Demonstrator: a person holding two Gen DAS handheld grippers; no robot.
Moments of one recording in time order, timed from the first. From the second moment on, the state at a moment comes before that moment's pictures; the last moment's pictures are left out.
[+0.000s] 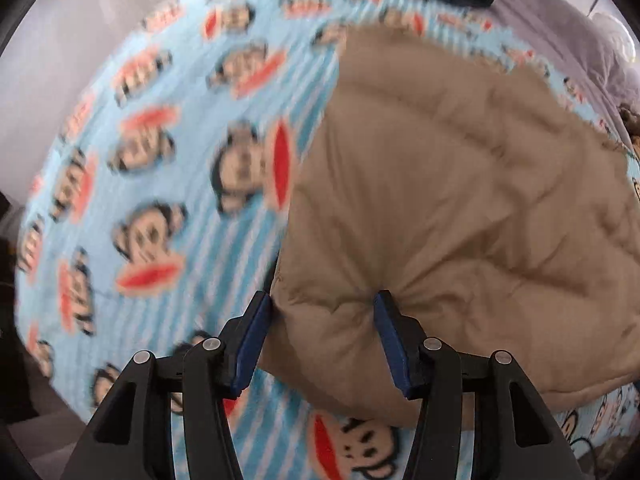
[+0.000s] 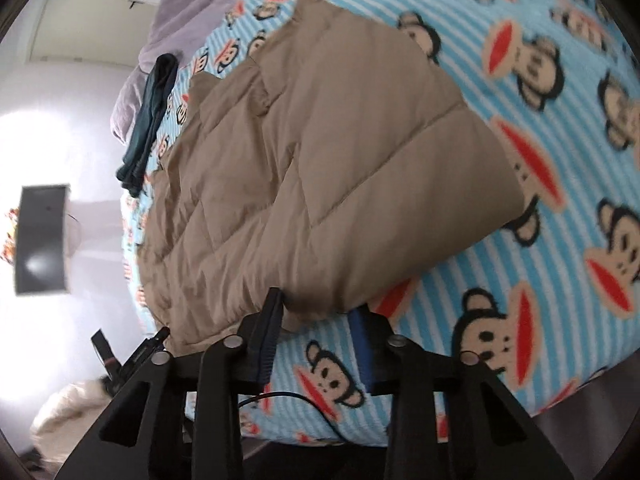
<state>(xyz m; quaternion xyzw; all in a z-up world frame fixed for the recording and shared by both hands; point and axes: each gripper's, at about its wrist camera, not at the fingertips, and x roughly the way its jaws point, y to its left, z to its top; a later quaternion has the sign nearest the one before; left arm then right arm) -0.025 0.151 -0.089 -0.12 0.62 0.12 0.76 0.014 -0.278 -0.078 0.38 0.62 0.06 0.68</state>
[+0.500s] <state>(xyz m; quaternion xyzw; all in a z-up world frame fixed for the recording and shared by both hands) -0.030 0.170 -0.100 -0.12 0.63 0.08 0.76 0.032 -0.252 -0.026 0.20 0.62 -0.03 0.76</state>
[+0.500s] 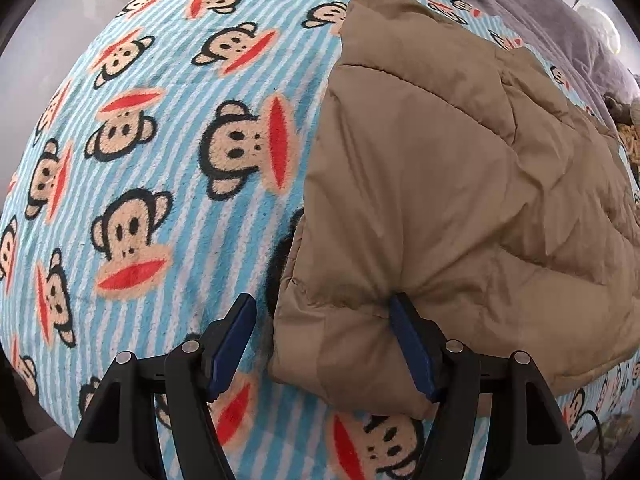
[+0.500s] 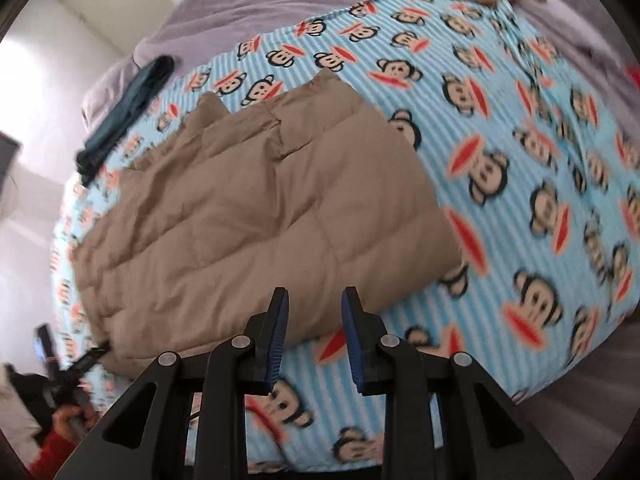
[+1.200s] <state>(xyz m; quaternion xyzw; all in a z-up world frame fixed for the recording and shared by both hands) 0.001 0.198 -0.052 -0.08 0.64 0.03 0.76 0.030 -0.242 -0.036 0.23 0.65 -0.05 0.73</state>
